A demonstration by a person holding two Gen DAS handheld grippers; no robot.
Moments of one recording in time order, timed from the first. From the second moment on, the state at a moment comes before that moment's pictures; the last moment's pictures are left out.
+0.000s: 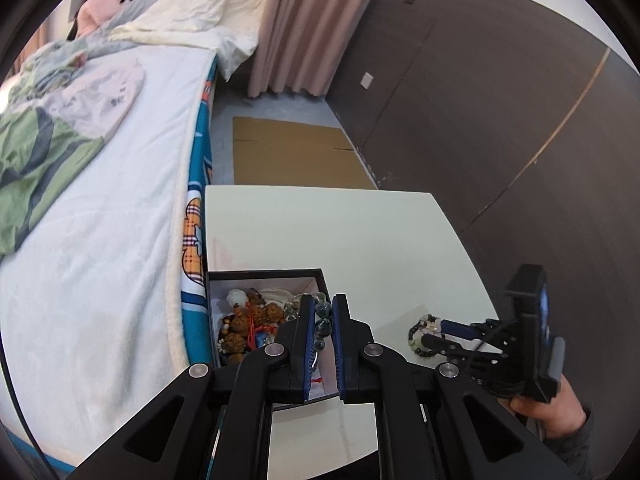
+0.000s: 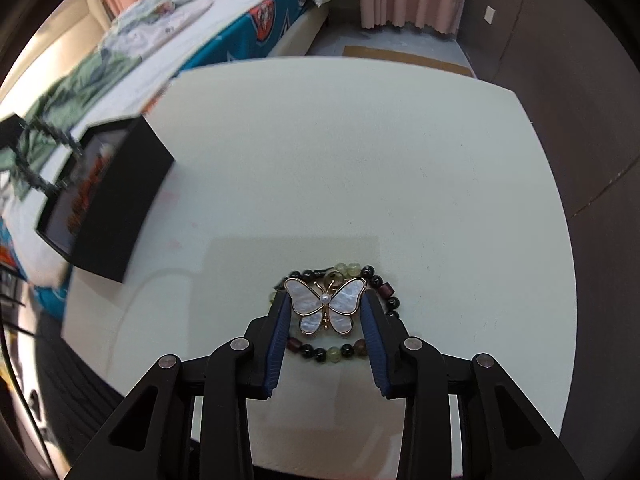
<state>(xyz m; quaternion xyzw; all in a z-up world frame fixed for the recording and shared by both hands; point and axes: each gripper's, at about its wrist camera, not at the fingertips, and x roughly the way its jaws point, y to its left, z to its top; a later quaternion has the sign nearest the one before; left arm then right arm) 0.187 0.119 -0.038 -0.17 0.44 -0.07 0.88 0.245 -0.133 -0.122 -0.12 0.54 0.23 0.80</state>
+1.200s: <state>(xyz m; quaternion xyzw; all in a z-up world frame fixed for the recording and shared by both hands) 0.142 0.151 -0.015 -0.18 0.41 -0.02 0.89 0.206 -0.072 -0.040 0.02 0.47 0.35 0.81</state>
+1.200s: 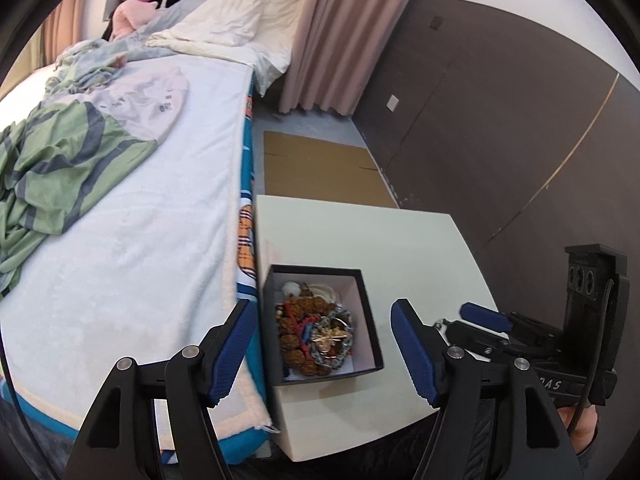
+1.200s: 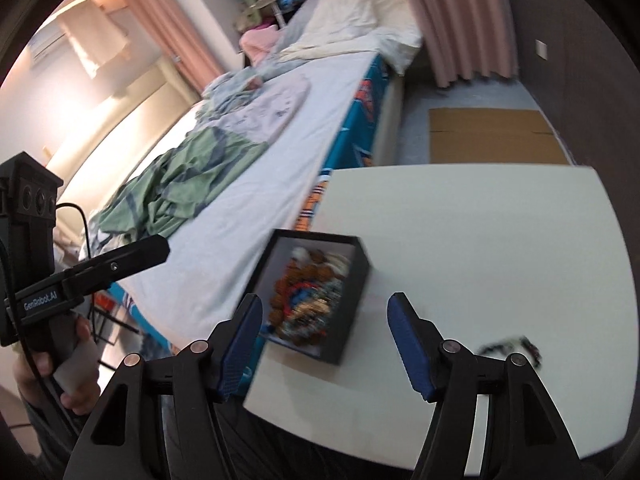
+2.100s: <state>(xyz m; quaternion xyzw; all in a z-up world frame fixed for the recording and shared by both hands) 0.193 -0.002 -0.047 -0.06 0.48 -0.12 0.86 0.200 -0.243 -0.060 0.09 0.49 0.22 0.84</state>
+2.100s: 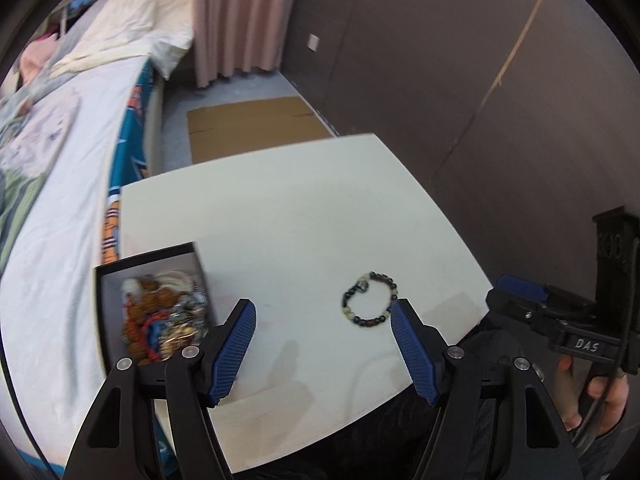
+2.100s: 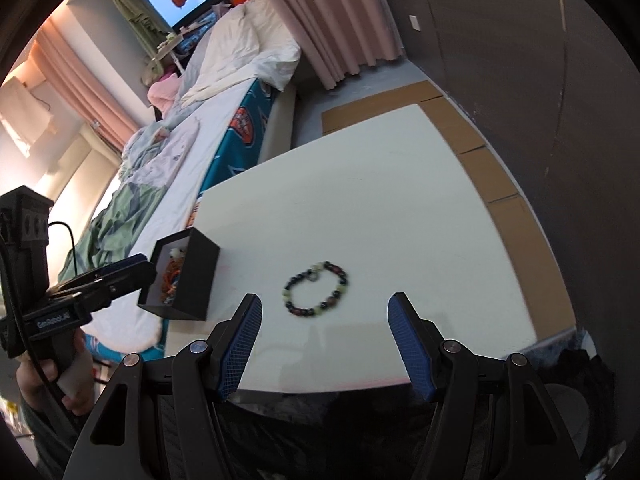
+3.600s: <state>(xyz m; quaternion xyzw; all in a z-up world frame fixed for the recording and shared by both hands) 0.237 -0.049 -0.085 -0.03 0.51 -0.15 0.85 0.226 -0.265 -0.096 0.10 0.52 0.20 0.83</state>
